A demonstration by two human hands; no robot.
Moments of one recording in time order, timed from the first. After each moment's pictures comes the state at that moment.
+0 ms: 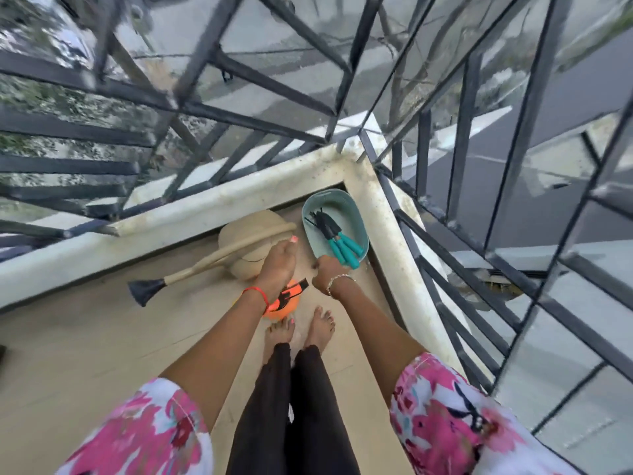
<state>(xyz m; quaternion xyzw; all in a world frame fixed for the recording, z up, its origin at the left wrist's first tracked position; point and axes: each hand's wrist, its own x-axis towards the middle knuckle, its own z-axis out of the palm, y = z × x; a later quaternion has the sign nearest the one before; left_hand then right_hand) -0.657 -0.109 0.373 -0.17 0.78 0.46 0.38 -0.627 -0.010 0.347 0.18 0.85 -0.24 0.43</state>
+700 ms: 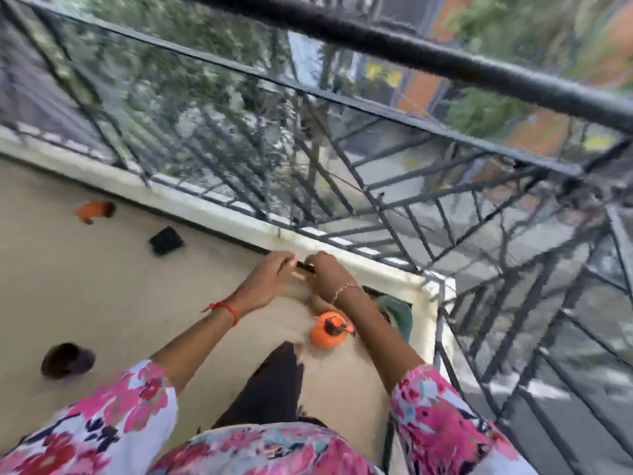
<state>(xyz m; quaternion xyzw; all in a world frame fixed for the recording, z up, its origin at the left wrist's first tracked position) -0.437 -0.317 0.696 -0.12 0.86 0.49 0.07 -0.512 -0.193 0.703 -0.29 0.91 -0.15 0.26</state>
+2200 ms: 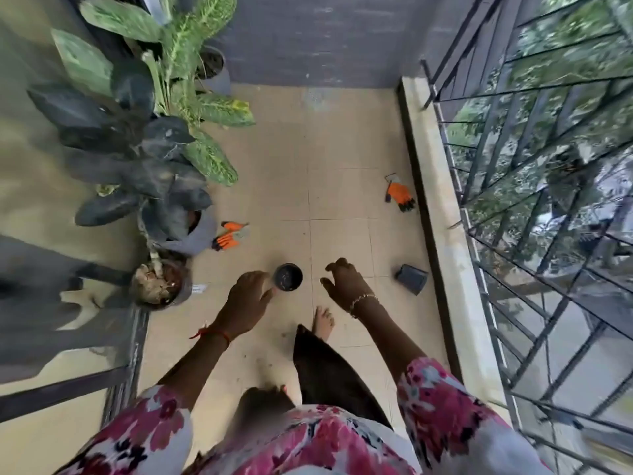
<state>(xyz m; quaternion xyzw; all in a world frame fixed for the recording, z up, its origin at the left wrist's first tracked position) -0.030 -0.761 0.612 -0.67 0.65 0.36 -0.08 -0.239 -0.808 0.640 -0.70 0.62 0.08 0.35</state>
